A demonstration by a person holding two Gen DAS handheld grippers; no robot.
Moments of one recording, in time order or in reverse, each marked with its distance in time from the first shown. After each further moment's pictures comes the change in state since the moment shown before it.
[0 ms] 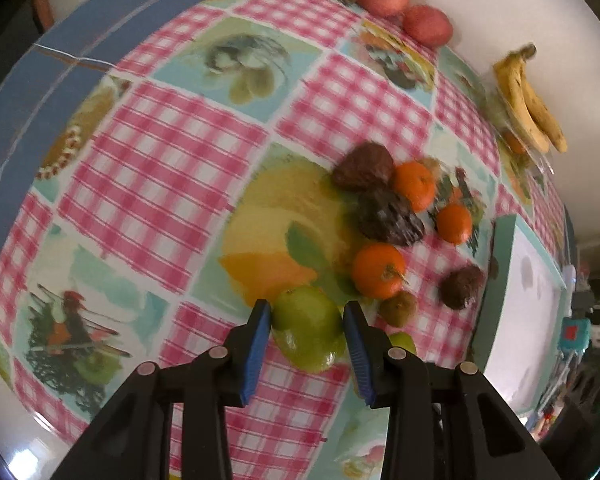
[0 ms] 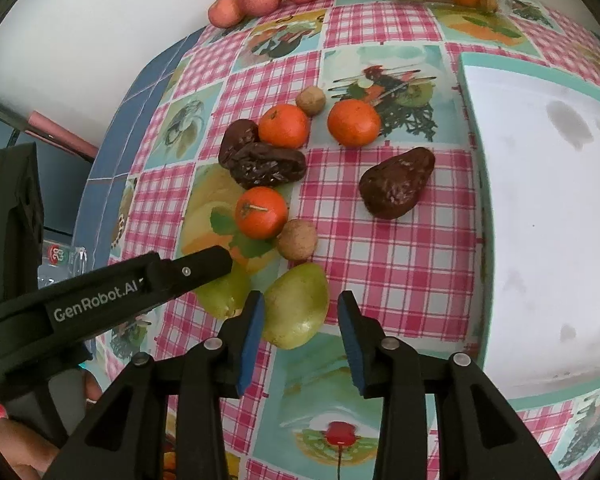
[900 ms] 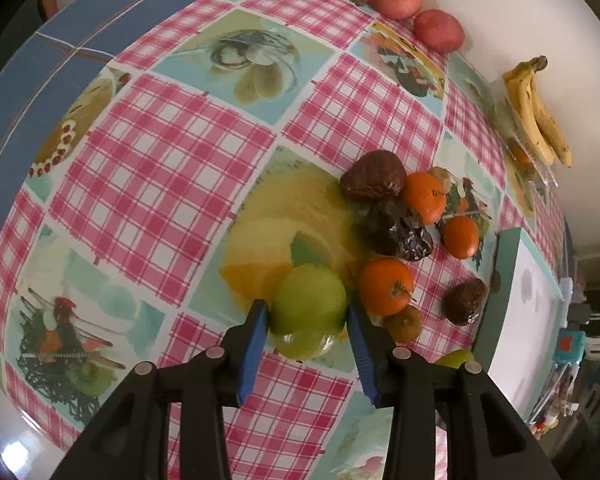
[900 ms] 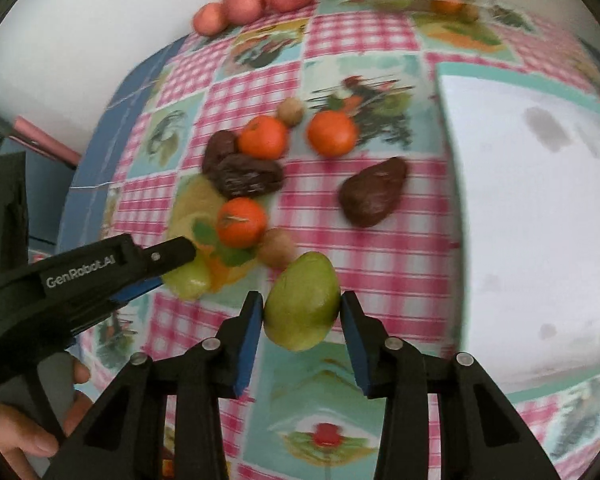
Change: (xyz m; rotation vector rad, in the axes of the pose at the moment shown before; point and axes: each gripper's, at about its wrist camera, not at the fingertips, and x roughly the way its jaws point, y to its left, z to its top) left arm 0.017 -0.002 0.009 -0.018 0.015 -0.018; right arm -0.008 -0.004 0.003 0.016 -0.026 -0.105
